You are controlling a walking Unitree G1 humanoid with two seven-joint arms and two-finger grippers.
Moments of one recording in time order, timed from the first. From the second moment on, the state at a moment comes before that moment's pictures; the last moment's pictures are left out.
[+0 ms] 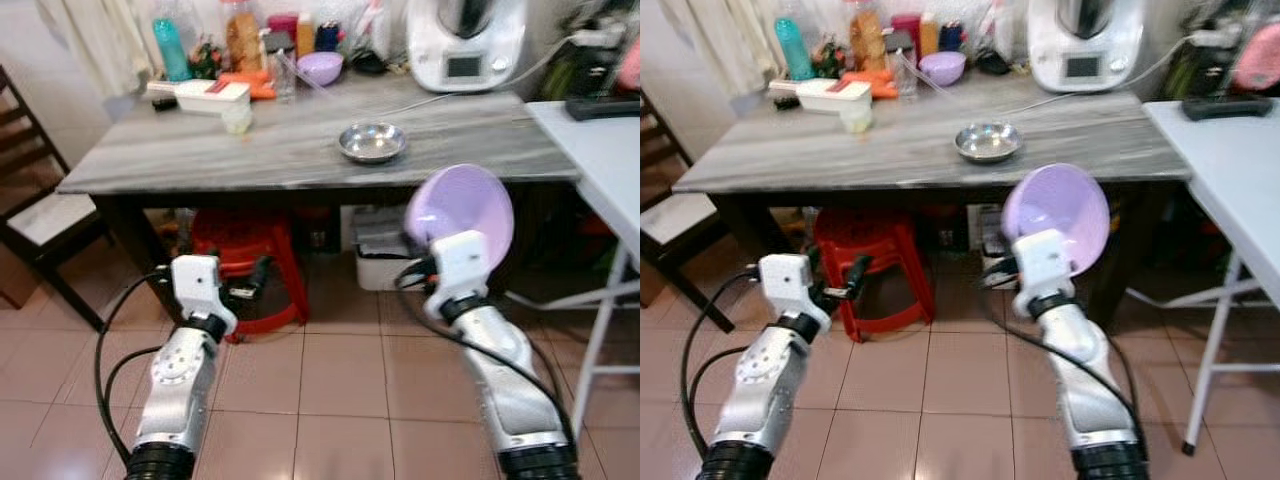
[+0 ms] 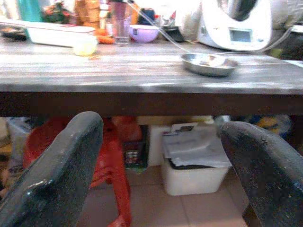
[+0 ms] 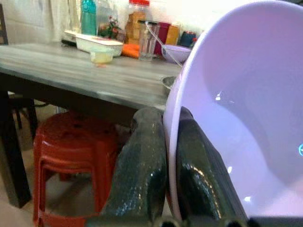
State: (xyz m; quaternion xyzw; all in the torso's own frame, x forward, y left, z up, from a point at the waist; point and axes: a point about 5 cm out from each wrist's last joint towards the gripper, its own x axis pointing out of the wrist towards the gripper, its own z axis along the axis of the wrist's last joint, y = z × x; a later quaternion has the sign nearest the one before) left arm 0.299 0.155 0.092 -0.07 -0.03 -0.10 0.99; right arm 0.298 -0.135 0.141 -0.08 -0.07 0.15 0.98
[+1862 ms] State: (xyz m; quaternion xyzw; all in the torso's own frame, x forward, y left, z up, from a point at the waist) left arm 0.263 0.176 0.088 -0.04 -0.01 -0.10 0.99; right arm 0.271 -0.145 0.135 -0.03 -0.06 0.09 0.99
